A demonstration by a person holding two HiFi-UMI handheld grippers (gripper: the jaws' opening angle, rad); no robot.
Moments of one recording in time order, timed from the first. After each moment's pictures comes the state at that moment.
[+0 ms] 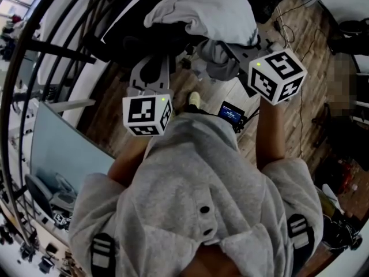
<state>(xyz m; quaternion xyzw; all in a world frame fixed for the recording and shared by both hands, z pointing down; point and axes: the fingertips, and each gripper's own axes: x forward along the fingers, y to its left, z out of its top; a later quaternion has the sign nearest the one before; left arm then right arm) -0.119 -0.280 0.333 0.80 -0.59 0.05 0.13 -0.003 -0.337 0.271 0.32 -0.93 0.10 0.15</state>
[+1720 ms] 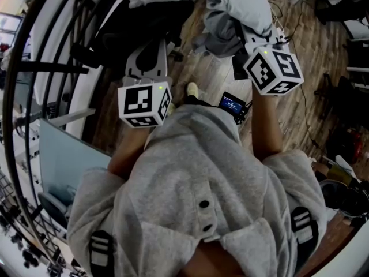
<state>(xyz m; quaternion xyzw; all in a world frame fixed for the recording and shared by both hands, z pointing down) -0.109 -0.277 0.322 0.84 -0.53 0.03 0.11 0.070 -0.326 0.257 0.56 -0.82 0.08 0.00</state>
